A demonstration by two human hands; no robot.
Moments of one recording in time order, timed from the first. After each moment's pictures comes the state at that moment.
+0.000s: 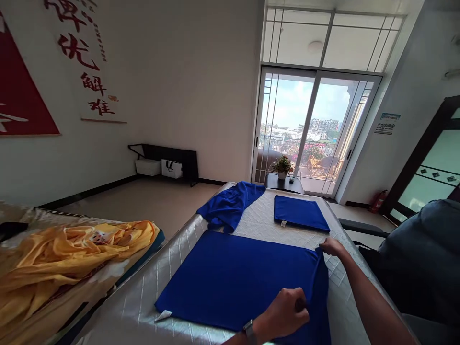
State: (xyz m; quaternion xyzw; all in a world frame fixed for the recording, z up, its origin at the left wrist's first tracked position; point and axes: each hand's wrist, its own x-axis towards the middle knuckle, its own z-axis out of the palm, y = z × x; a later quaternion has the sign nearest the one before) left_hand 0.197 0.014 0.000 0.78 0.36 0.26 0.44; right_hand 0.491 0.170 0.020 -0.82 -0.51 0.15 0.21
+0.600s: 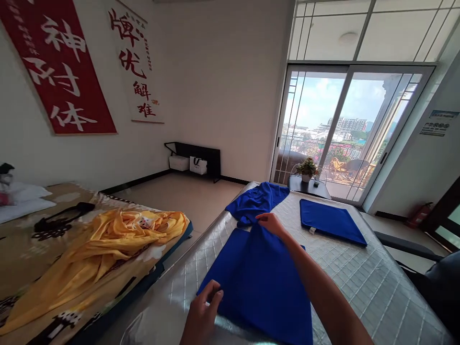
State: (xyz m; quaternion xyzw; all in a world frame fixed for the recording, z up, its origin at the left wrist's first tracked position) left_hand -0.085 -0.022 -0.007 0.50 0.66 0.49 0.27; right_hand 0.121 0.266 0.032 -0.45 -0.76 0.33 0.33
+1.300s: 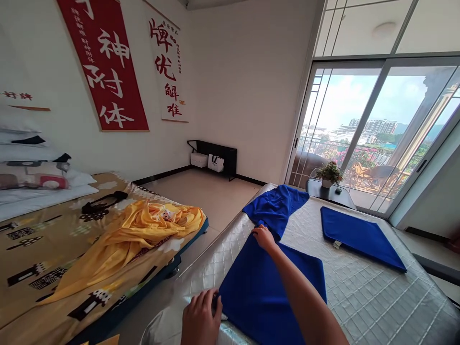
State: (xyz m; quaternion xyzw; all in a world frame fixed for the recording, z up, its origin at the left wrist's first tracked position) left_hand -0.144 -0.014 -0.075 0.55 0.76 0.33 -0.05; right_hand 0.011 0.269 -0.033 -0.46 -0.84 0.20 0.19
